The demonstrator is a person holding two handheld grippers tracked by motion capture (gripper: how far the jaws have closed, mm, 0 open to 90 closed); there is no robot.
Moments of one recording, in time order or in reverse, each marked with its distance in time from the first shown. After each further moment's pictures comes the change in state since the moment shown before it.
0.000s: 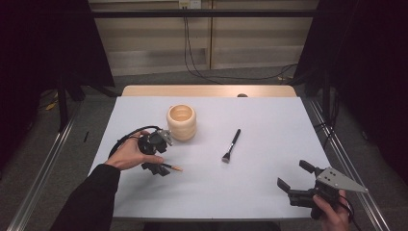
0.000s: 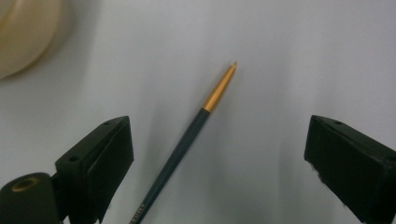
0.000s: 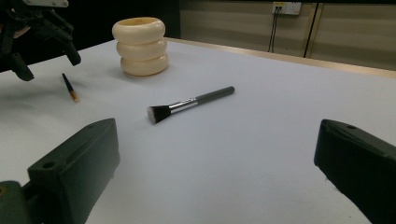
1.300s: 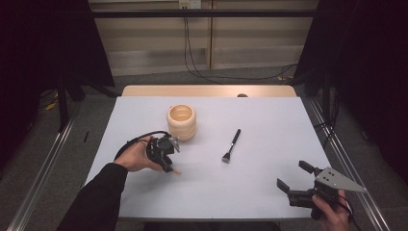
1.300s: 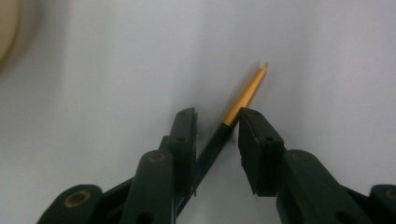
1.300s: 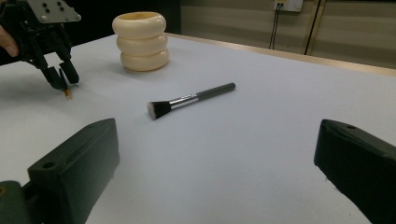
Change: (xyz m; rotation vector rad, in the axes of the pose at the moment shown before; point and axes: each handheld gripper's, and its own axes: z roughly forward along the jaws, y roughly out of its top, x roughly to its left) left arm -0.001 0.011 0.027 0.115 0.017 0.046; right arm 0.001 -0.001 0.001 0.015 0.003 -0.013
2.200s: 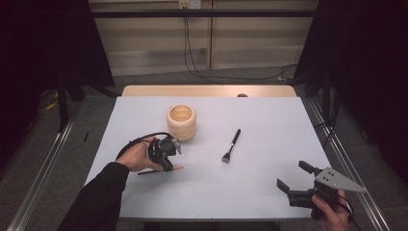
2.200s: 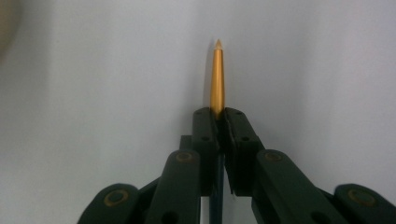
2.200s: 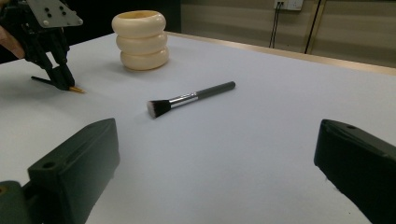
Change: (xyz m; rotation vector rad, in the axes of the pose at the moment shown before) left arm -0.001 0.003 0.005 0.007 -0.013 -0.026; right arm 0.000 0.000 0.000 0.005 -0.002 0.000
